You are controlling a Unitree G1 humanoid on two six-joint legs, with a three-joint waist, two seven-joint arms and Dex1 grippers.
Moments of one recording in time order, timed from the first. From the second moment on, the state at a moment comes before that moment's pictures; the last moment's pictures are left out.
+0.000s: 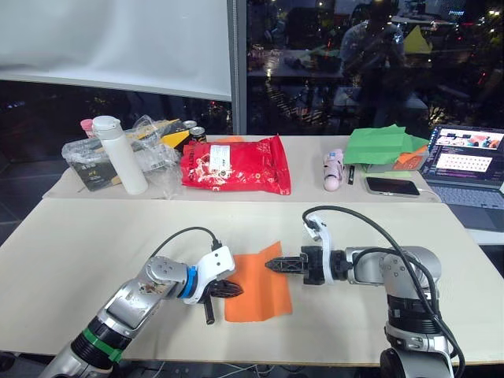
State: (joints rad) left arm -0.34 0.67 -0.37 -0.27 -0.20 0.72 -0.97; right arm -0.53 -0.28 -0.18 -0.21 0.71 1.60 0.61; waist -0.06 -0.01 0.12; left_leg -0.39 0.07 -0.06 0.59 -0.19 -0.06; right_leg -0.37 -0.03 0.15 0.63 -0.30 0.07
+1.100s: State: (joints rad) left arm -0.33 0.71 -0.33 -0.28 -0.22 0.74 -0.97; right arm -0.54 -0.03 -0.24 0.11 0.73 1.50 0.55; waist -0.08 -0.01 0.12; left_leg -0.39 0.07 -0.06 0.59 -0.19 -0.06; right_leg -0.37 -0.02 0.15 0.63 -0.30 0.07
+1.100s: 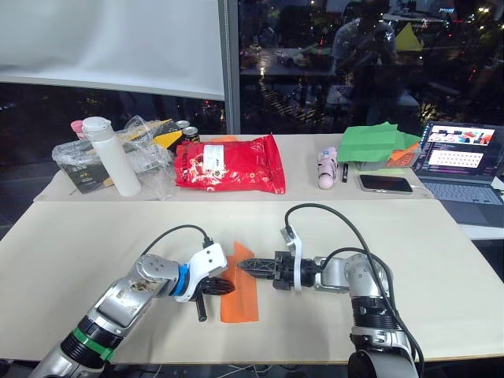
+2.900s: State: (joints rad) left arm -0.36 0.61 -0.27 -0.16 -0.30 0.70 -0.92; right arm -0.54 -0.36 0.45 -0.11 0.37 0.92 0.56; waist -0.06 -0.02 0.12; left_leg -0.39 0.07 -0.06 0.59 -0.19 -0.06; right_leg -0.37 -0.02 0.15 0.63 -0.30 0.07
